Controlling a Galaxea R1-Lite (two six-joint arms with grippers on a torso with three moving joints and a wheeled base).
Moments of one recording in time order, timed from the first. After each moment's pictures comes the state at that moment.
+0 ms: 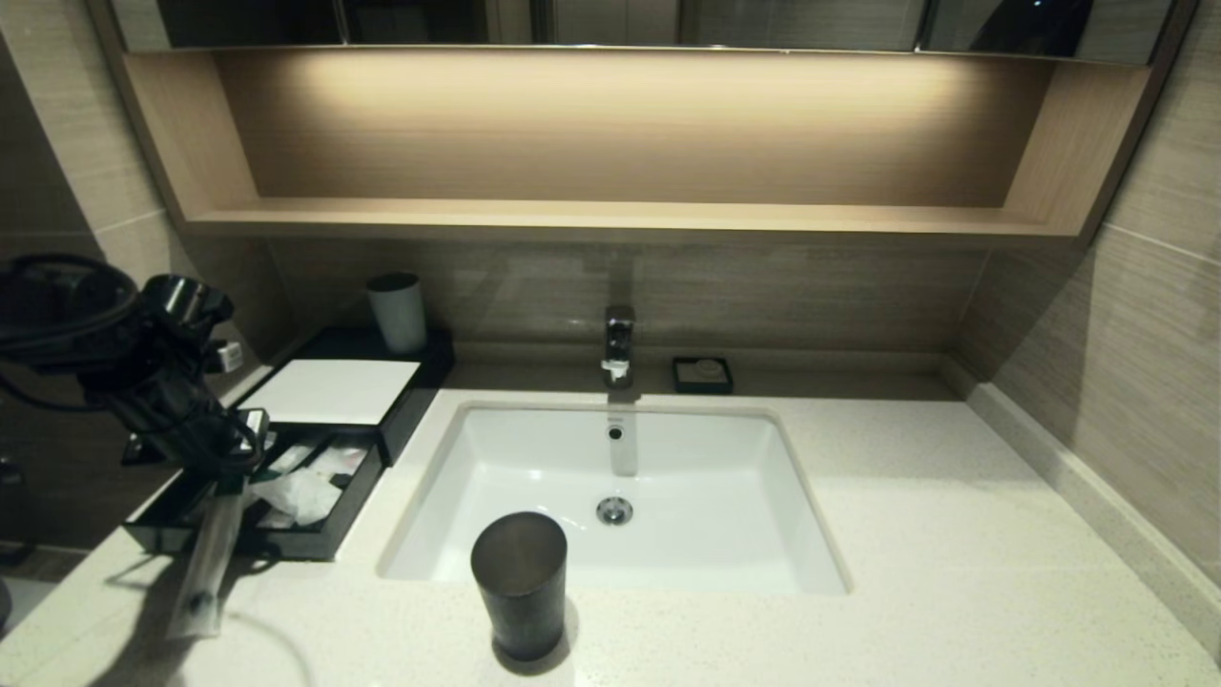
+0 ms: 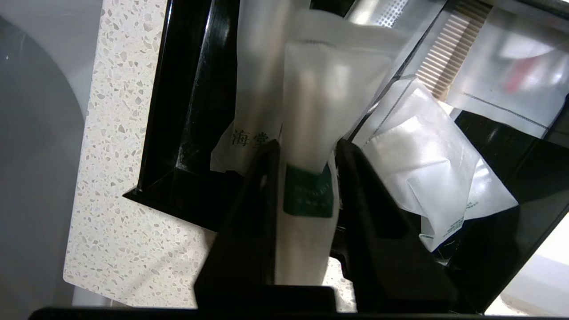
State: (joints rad) left arm 0.19 2.02 -1.49 0.59 0.10 -0.03; right arm 0.00 0.00 0.00 -0.01 0.00 0.05
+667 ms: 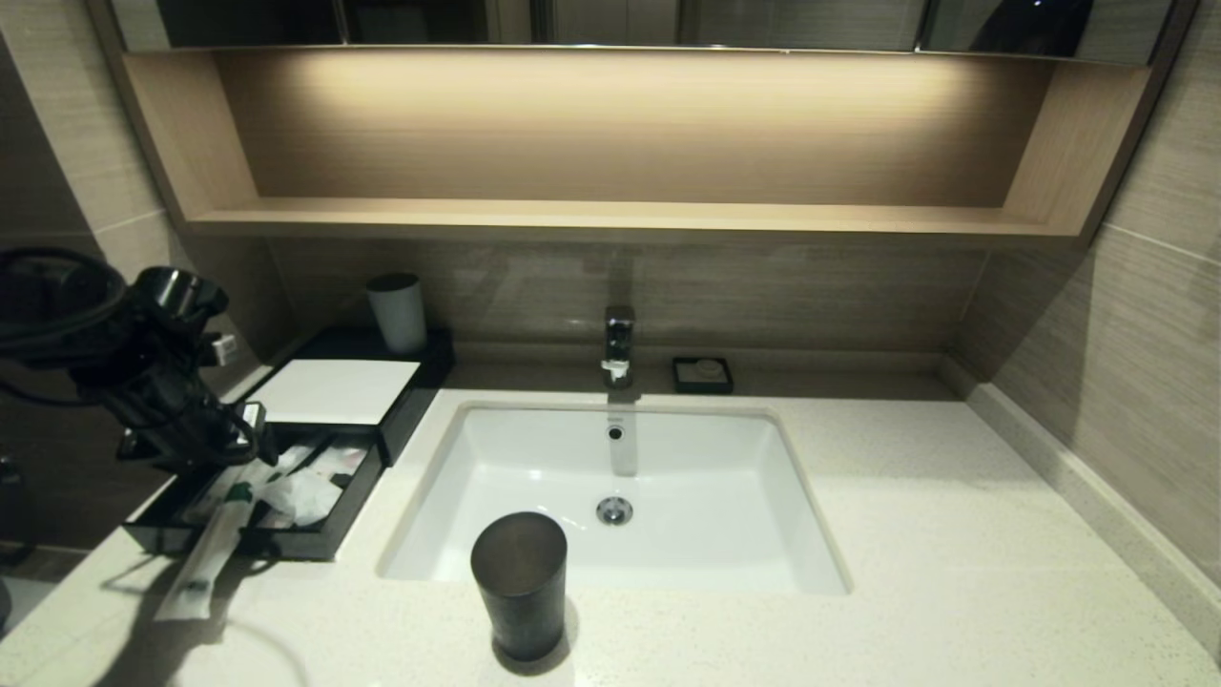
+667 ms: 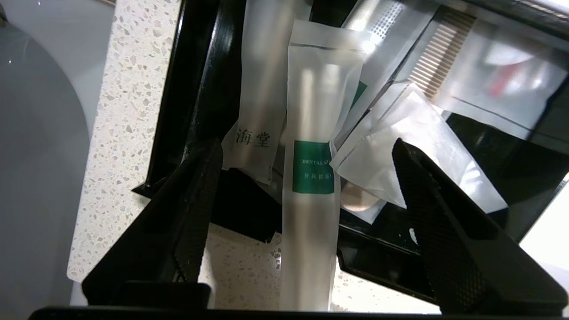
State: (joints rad) left arm 0.19 2.00 -1.49 0.58 0.10 -0.04; right arm 0.00 0.00 0.00 -0.01 0.00 0.05
